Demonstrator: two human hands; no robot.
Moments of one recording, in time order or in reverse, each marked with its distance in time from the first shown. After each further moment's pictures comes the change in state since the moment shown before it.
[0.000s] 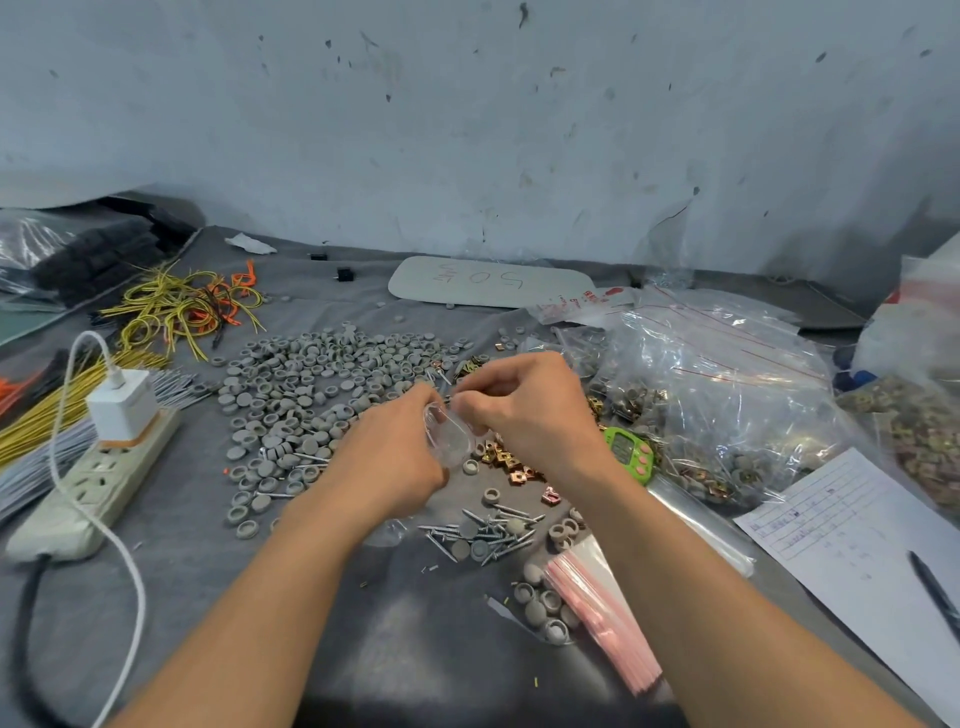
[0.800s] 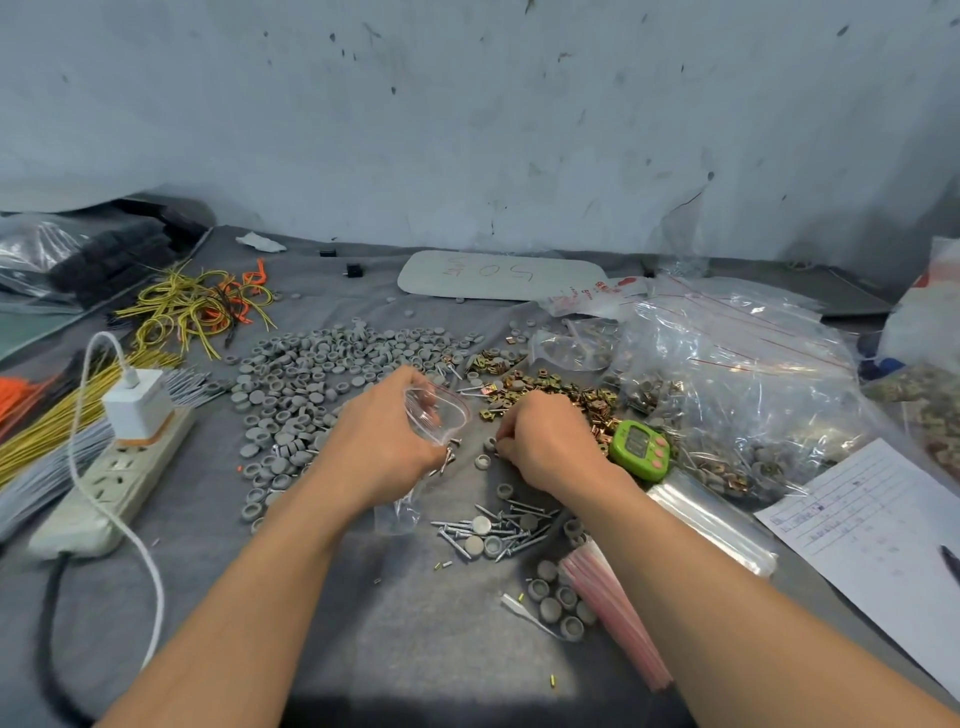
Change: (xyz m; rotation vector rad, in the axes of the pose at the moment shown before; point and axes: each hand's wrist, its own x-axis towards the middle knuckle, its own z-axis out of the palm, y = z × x) left_hand -0.002 -0.013 -0.015 -0.206 0.040 -0.057; right_hand 0.026 0.057 0.019 -0.714 -0.123 0.112
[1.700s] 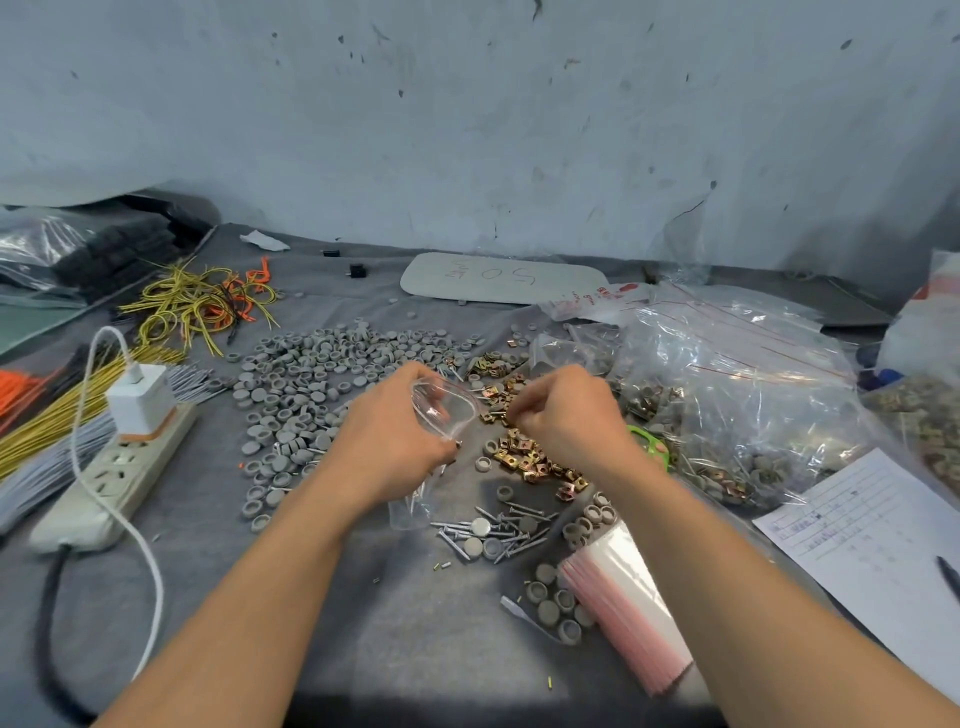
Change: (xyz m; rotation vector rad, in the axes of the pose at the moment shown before) left_hand -0.002 0.007 0.001 -0.062 0.010 0.007; right_hand -0.011 0.001 -0.035 0.299 0.061 0.057
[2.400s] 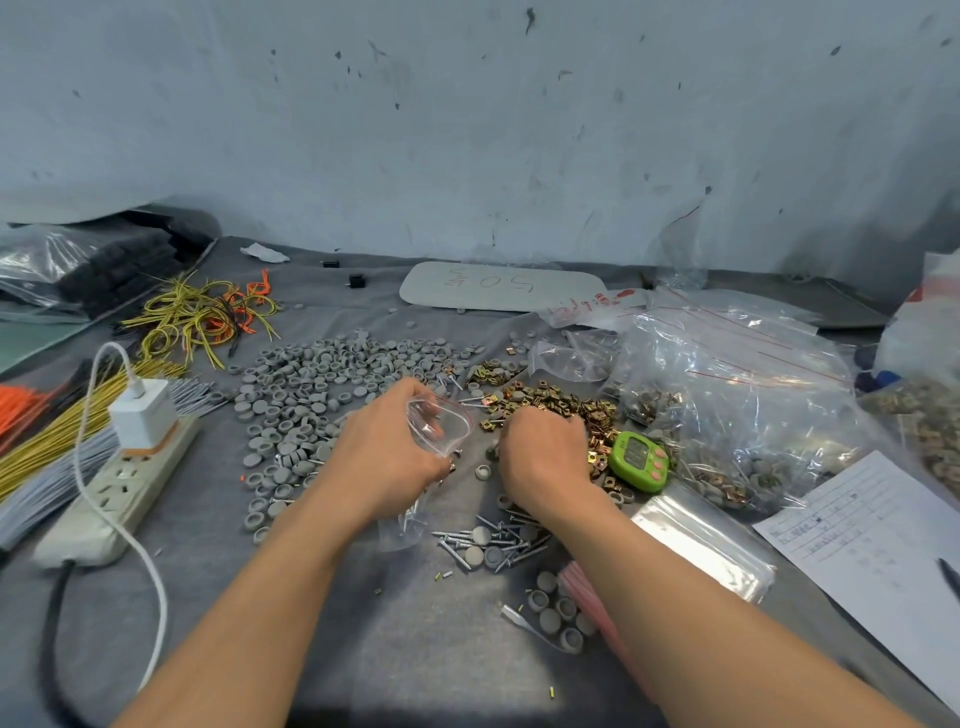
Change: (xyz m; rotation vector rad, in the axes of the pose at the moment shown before) left_hand -0.003 -0.005 0.000 0.038 0.008 -0.004; right_hand -0.001 -0.005 0.044 -0.451 0.041 0.000
